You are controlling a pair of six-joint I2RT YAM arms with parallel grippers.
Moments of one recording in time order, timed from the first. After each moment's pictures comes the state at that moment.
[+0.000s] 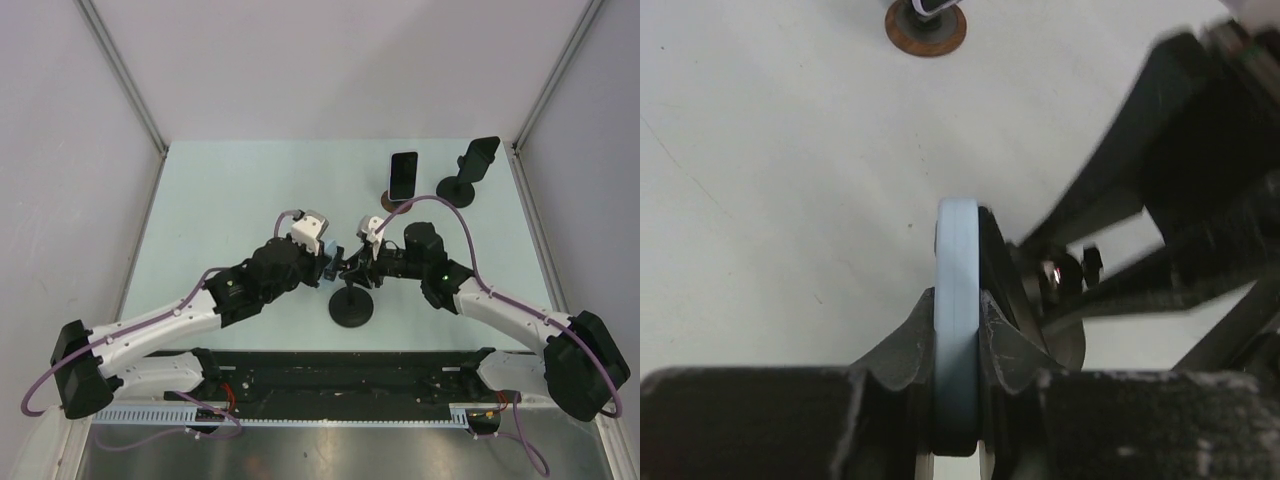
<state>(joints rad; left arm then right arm) -0.98 1.09 0.83 -0.09 -0.29 -0.25 0.68 1.19 0.65 0.24 -0.59 -0.11</state>
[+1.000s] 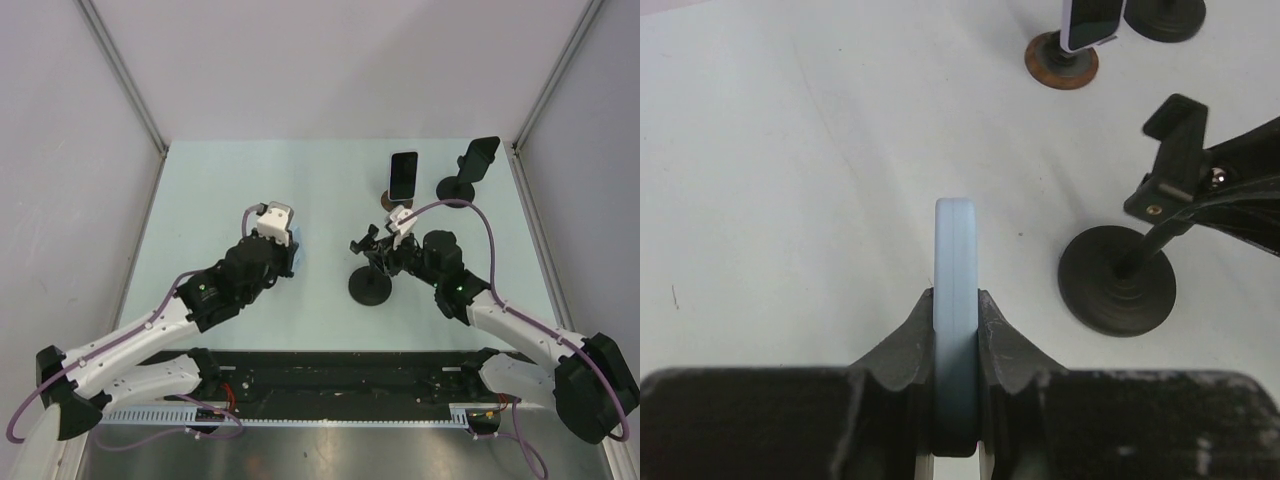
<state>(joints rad) -0.92 0.93 0.82 -0.25 -0.45 -0.23 0.60 1.08 0.55 0.30 -0.28 -0.04</state>
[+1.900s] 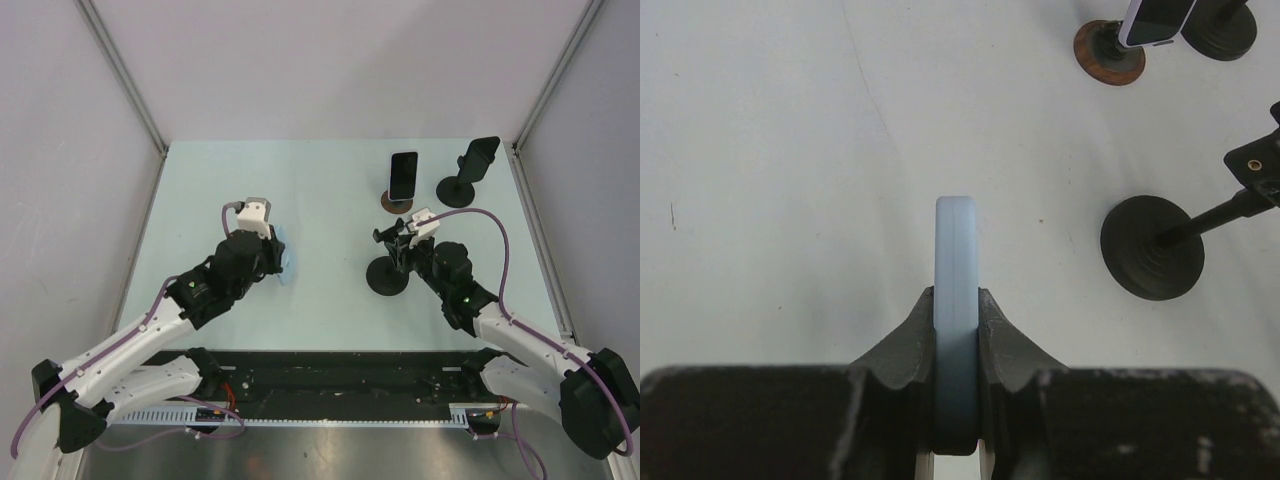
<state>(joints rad) -0.79 0.89 0.82 -0.37 -0.42 -0.41 0.57 0.98 0.44 0.38 0.05 0.01</state>
